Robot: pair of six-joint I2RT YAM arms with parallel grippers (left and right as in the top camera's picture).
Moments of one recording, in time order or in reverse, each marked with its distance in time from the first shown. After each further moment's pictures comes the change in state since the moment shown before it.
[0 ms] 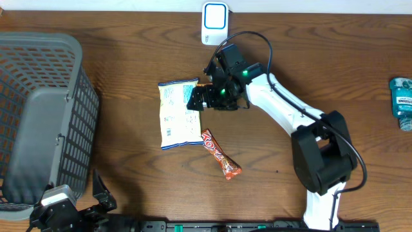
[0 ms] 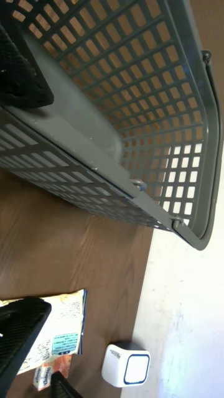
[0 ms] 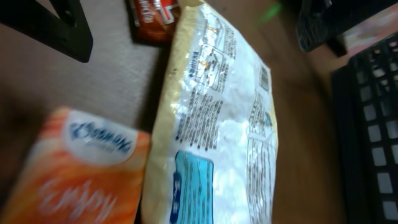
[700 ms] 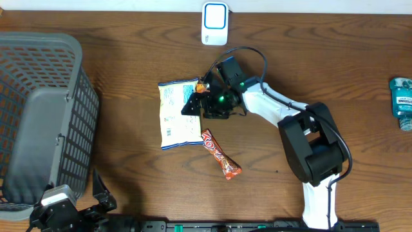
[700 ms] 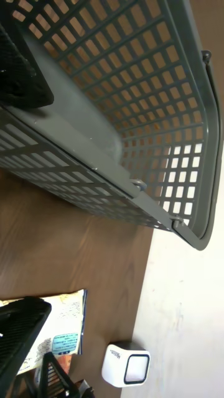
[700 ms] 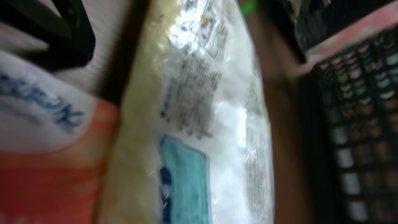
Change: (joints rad) left arm 0.000 0.000 0.000 0.000 0.000 0.000; right arm -0.017 0.081 -0.165 0.357 -0.224 0.089
